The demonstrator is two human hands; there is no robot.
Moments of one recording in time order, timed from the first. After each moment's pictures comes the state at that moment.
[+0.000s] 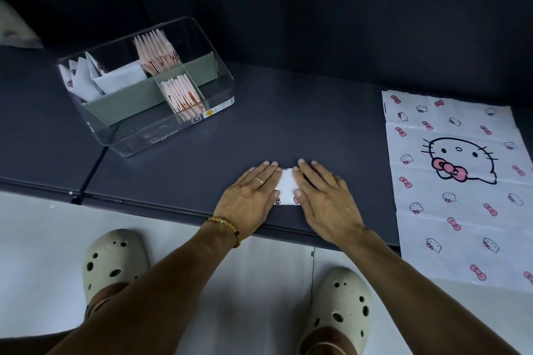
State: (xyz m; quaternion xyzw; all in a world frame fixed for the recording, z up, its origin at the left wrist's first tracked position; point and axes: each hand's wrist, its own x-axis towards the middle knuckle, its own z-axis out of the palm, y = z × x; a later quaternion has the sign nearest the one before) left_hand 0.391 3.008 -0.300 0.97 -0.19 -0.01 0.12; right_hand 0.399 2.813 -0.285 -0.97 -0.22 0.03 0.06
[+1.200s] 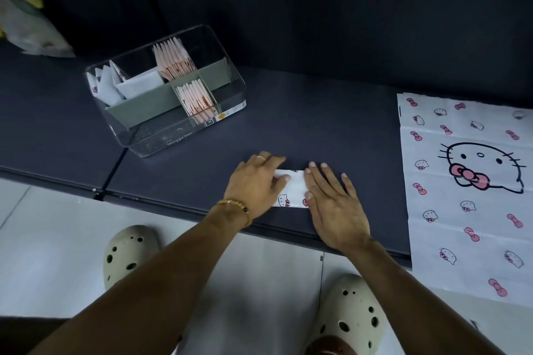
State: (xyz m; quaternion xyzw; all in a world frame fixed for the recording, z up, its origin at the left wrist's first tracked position) left_hand 0.414 3.003 -0.264 0.98 -0.05 -0.02 0.20; right_hand 0.397 2.811 -0.299 -0.97 -0.21 0.01 0.08
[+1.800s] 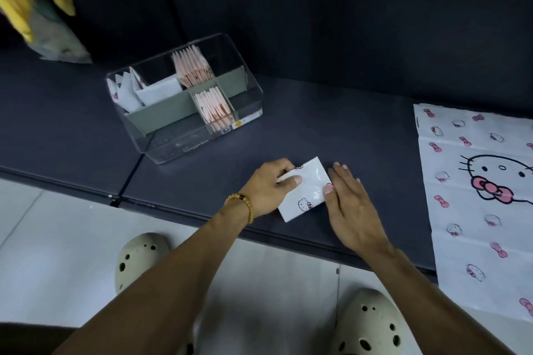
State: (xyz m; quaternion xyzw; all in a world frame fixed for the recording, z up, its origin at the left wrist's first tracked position) left_hand 0.422 3.024 -0.246 0.85 0.00 -0.14 0.50; right_hand 0.407 2.832 -0.277 -0.95 -0.11 0.05 0.29
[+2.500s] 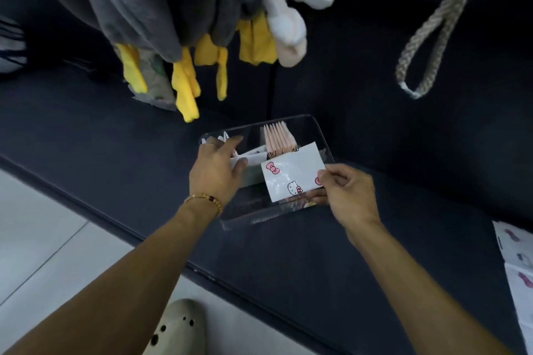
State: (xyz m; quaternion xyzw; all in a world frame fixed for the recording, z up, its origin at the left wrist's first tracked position) left_hand 0.486 3.251 -0.203 0.92 0.19 0.21 0.26; right_hand 0.518 3.033 -0.169 -0.75 0.00 0.09 0.65
